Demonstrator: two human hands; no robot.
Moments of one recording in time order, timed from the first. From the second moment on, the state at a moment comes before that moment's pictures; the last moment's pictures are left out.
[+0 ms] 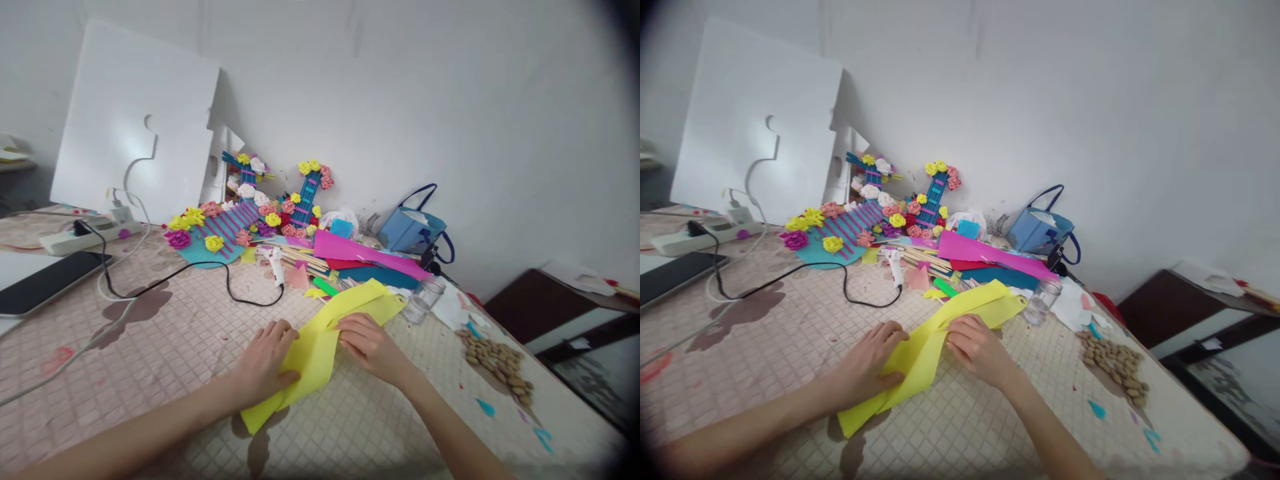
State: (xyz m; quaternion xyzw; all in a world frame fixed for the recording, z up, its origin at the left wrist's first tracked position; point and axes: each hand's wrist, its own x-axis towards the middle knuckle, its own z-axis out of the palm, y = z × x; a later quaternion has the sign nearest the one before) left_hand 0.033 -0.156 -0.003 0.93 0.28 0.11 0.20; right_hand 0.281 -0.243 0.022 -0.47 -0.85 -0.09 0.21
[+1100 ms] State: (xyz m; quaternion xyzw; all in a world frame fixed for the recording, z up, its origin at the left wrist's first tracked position) left_hand 0.022 -0.116 0.020 0.92 0.31 0.05 0.25; right_hand 0.411 -0.040 0.019 -0.75 -0.64 -0.13 0.11
